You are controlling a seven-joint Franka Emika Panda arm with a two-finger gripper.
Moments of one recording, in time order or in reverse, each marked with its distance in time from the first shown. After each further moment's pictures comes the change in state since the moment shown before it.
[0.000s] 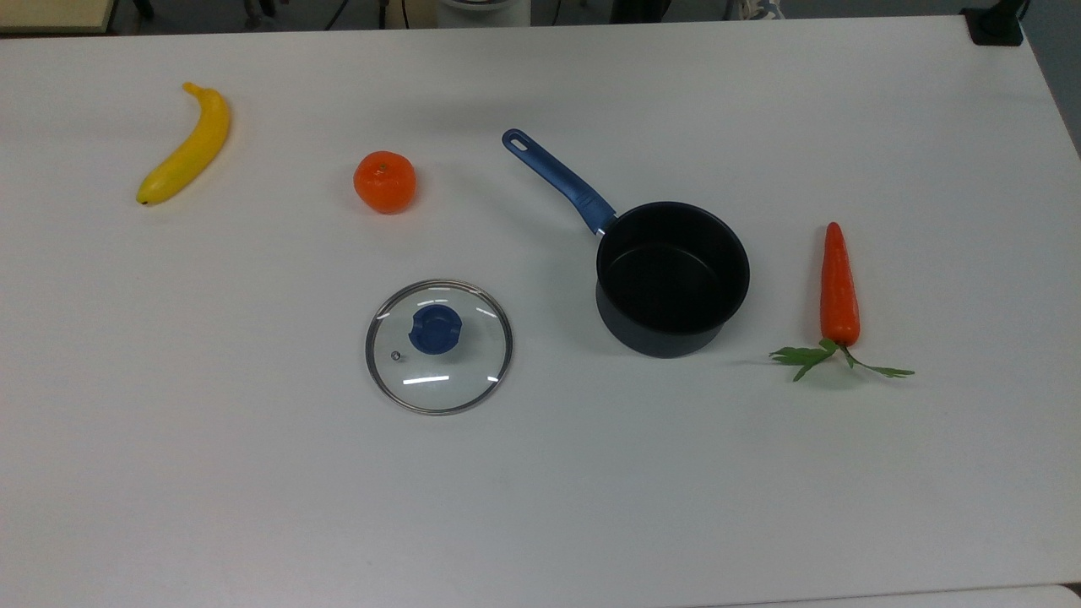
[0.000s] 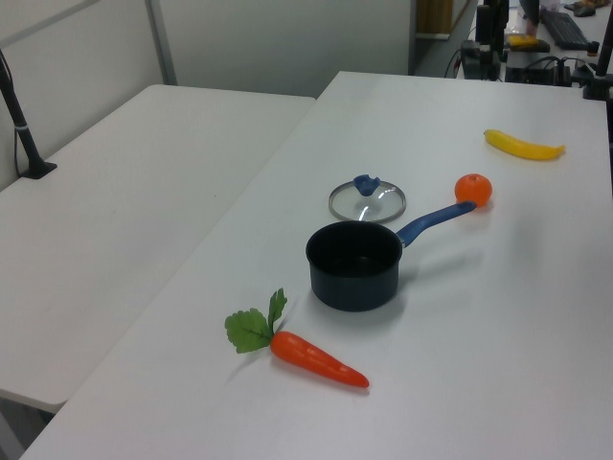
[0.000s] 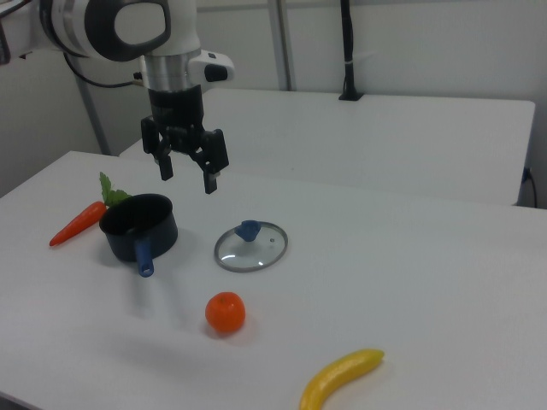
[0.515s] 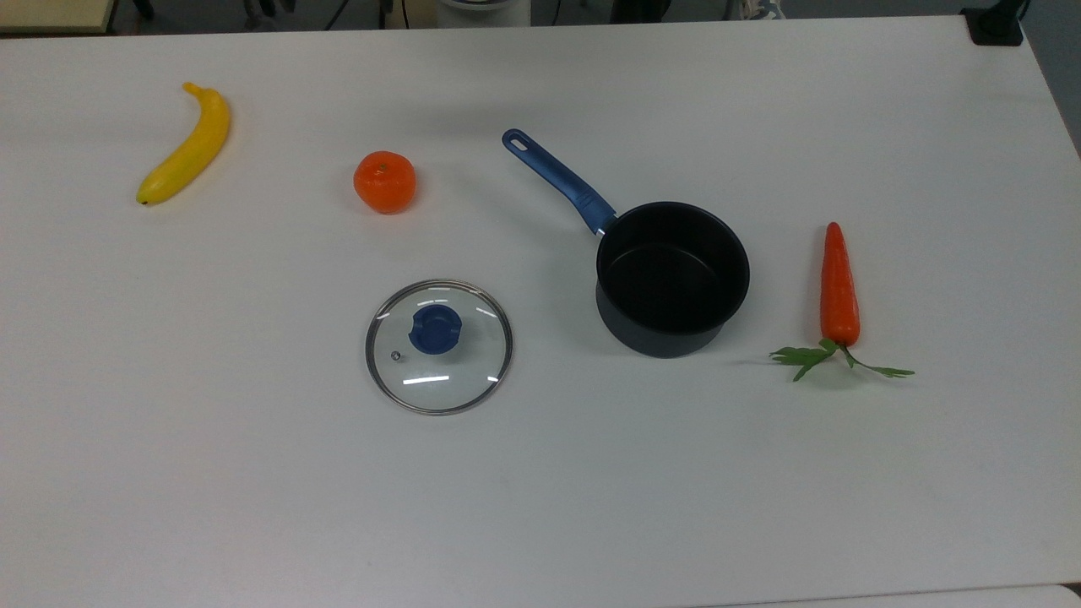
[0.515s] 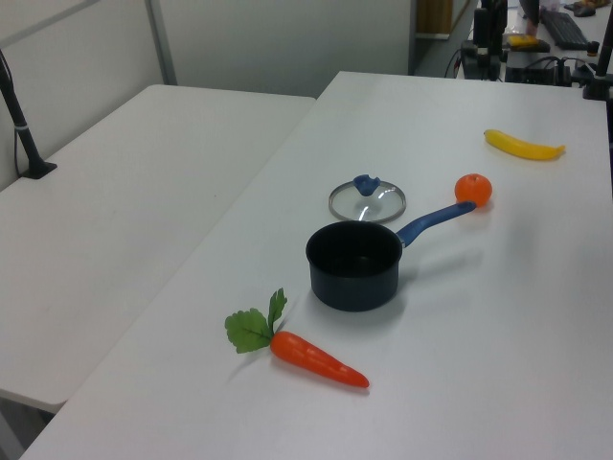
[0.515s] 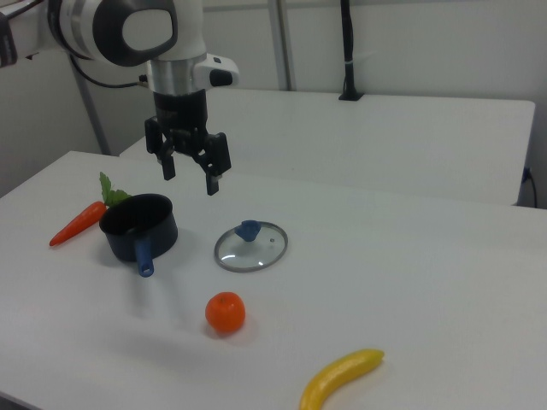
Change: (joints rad) arm -0.009 0.015 -0.002 0.002 0.037 0.011 0.000
